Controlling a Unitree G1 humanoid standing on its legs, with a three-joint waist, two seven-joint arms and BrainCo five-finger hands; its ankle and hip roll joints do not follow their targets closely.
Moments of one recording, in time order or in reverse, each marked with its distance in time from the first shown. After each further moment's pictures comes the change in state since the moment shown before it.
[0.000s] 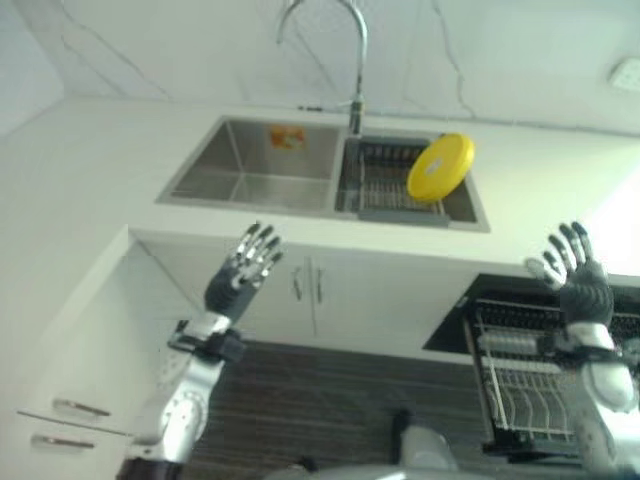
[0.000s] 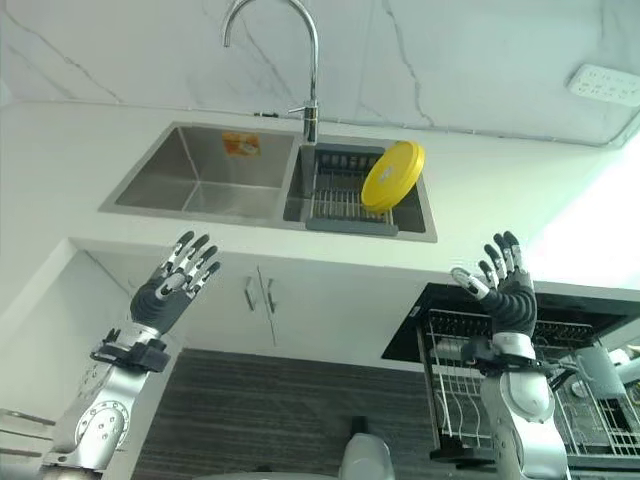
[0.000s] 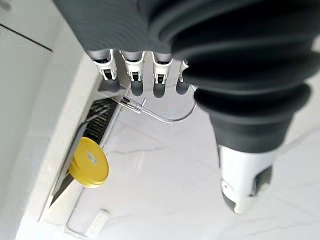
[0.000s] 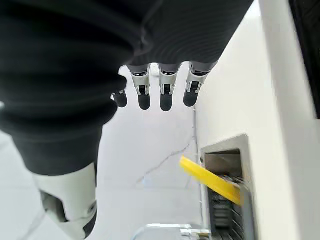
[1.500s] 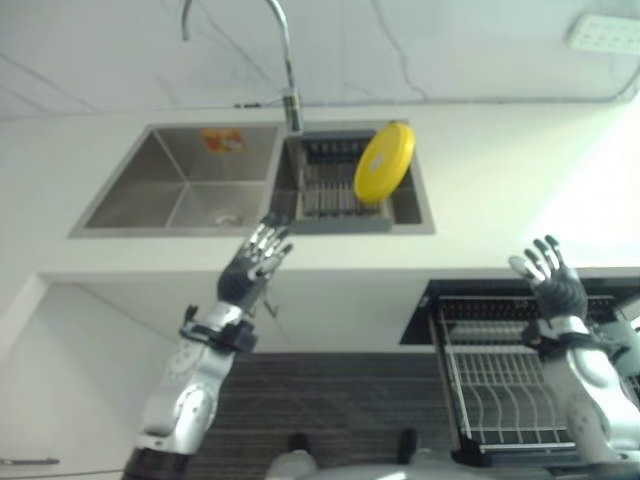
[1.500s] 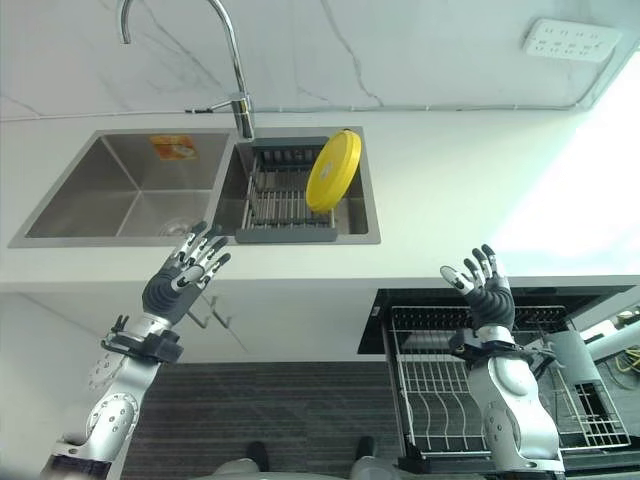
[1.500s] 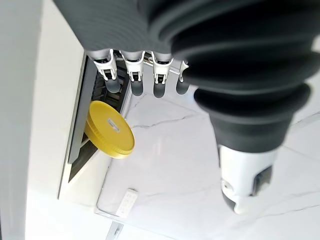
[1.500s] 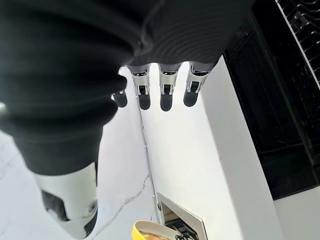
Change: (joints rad) left arm -0.050 0.013 -0.038 -0.053 0.089 0.017 0.075; right arm -0.051 -0.036 0.054 0.047 0.135 0.196 -0.038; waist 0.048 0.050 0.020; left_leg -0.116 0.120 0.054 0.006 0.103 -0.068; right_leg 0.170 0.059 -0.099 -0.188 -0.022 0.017
